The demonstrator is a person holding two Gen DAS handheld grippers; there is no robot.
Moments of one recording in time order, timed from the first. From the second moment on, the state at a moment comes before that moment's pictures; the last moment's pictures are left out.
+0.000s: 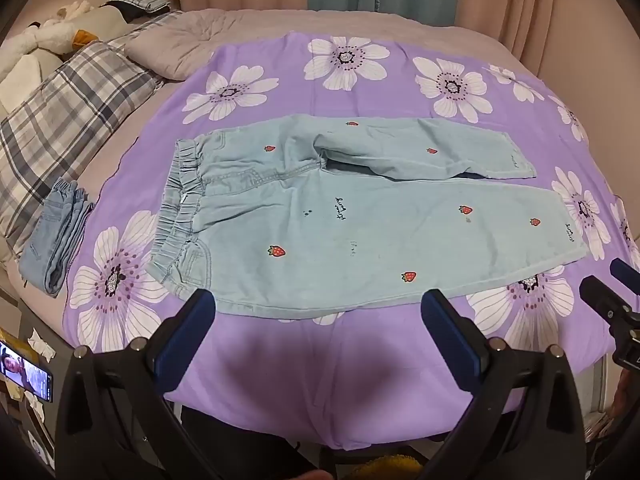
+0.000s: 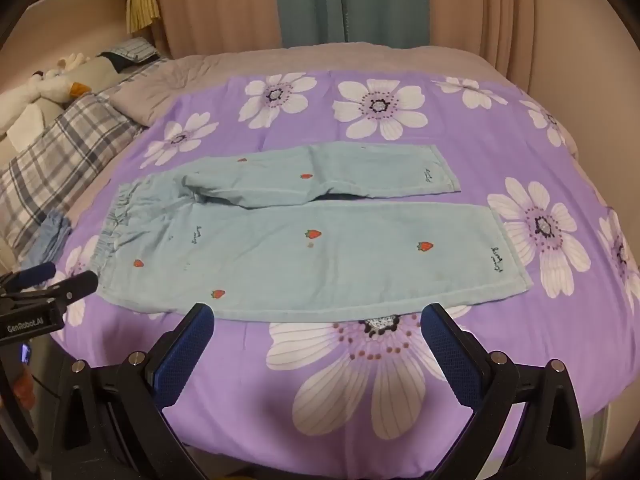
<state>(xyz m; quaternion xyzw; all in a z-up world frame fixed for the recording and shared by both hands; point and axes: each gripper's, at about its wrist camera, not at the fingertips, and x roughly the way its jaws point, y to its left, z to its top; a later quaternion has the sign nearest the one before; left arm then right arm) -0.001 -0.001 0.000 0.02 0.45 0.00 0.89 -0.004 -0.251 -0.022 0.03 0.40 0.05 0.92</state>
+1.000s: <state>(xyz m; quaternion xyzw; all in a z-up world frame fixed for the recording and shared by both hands) -0.004 -0.012 0.011 0.02 0.44 -0.02 0.90 -0.009 -0.255 -0.016 0.04 0.39 0.04 0.92</state>
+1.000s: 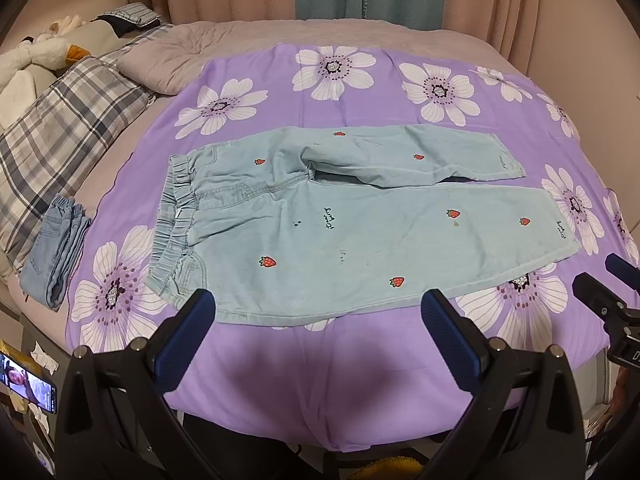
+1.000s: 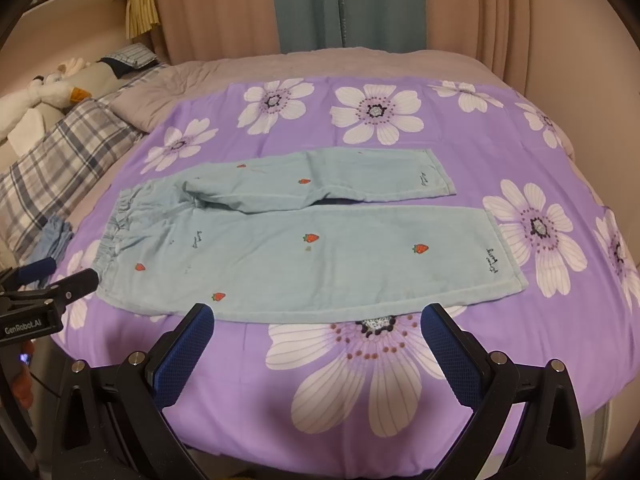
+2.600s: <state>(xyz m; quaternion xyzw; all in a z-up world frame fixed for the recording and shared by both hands) -0.001 -0.018 0.008 0.02 0.44 -0.03 0.90 -0.009 -0.257 -0.019 0.04 0.39 0.04 0.92</state>
